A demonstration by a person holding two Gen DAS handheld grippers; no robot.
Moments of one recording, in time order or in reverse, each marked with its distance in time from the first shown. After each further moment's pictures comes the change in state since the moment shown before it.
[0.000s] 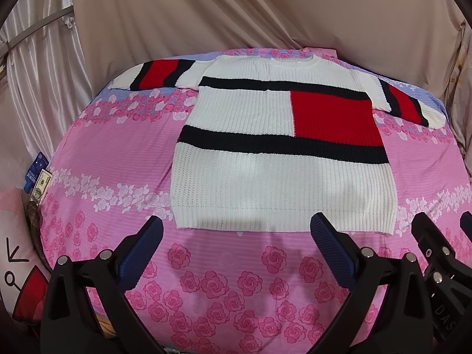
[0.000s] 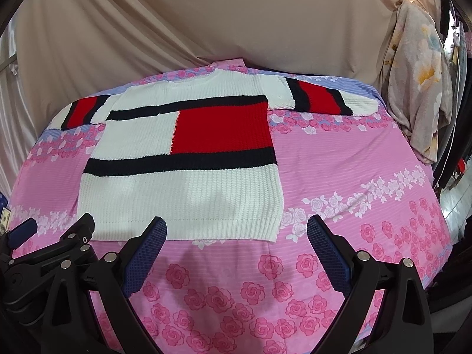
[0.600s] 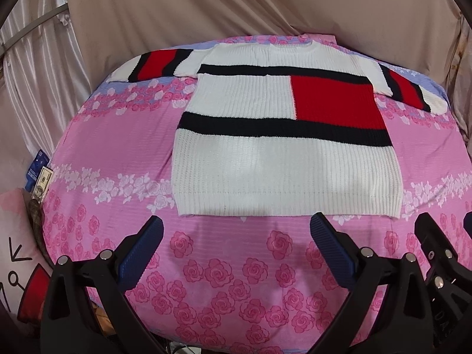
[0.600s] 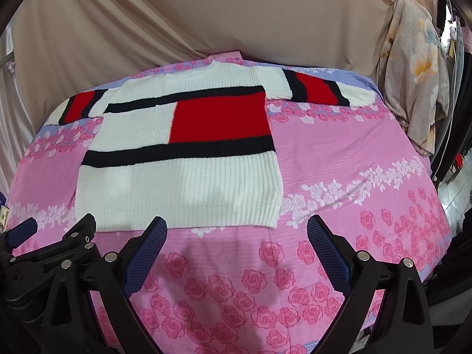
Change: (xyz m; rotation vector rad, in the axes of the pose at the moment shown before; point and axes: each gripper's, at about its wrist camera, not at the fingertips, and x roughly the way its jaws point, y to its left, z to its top) left arm 0.005 -0.001 -0.010 0.039 0.049 0.012; right arm 0.001 -0.001 -0.015 0.020 0.038 -0.020
